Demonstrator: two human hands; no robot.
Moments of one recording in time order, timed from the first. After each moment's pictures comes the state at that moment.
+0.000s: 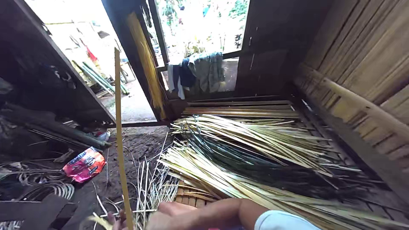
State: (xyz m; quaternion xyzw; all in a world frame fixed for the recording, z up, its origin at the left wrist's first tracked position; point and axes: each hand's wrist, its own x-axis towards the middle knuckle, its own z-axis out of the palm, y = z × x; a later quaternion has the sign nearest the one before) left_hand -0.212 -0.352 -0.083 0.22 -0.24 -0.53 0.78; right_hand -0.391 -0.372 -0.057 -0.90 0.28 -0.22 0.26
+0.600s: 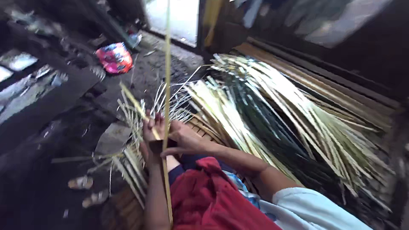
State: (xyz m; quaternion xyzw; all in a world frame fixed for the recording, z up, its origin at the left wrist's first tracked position) left_hand -0.261 -0.308 -0.096 0.24 -0.17 -0.50 0.82; right_hand -0.399 -0.368 -0.045 -0.90 0.17 -0.18 0.35
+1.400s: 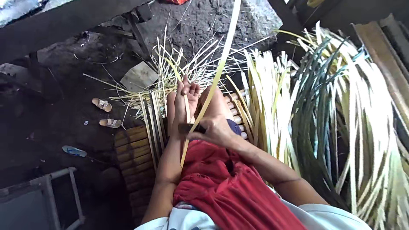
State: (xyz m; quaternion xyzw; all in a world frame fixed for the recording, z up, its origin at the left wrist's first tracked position) left_hand -0.271 -0.260 -0.113 0.29 -0.12 -0.48 0.82; right_hand -0.405 -0.320 -0.069 -0.92 0.12 -0.18 0.33
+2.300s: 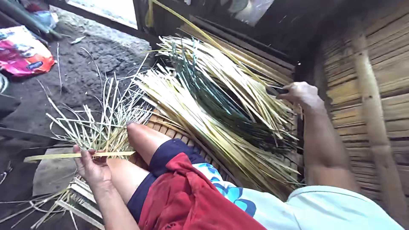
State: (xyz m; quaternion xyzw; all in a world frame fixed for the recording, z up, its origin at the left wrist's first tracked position) left_hand -0.188 -0.323 -0.204 0.52 -0.15 -0.41 0.73; right_hand -0.891 -0.434 0.034 -0.51 0.85 0.12 0.06
